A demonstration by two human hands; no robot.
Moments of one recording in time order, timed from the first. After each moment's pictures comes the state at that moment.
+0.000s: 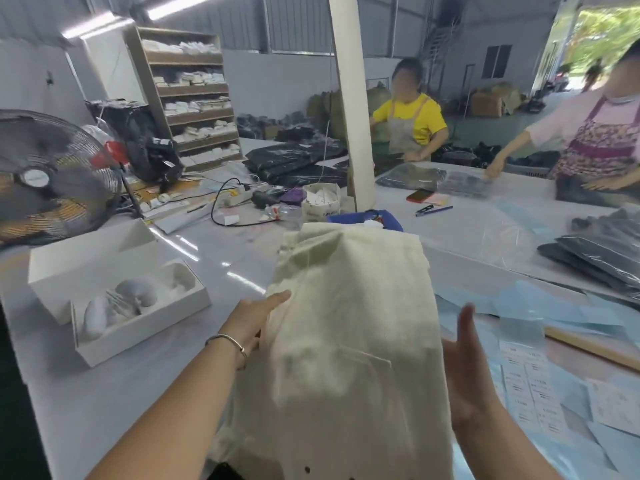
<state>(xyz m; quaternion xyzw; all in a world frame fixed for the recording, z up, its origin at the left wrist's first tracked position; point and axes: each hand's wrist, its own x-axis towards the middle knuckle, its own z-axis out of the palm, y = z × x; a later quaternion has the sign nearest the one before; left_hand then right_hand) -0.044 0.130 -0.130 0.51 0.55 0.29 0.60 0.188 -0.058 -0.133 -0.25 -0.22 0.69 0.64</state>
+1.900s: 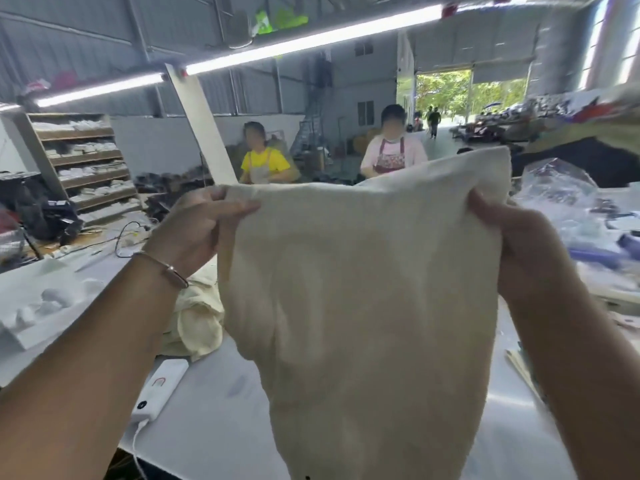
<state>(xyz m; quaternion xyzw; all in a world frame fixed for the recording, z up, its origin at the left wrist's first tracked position) 0.020 -0.439 0.100 0.68 0.15 0.37 0.62 0.248 -0.698 0.068 -0.35 -0.39 0.29 0.80</state>
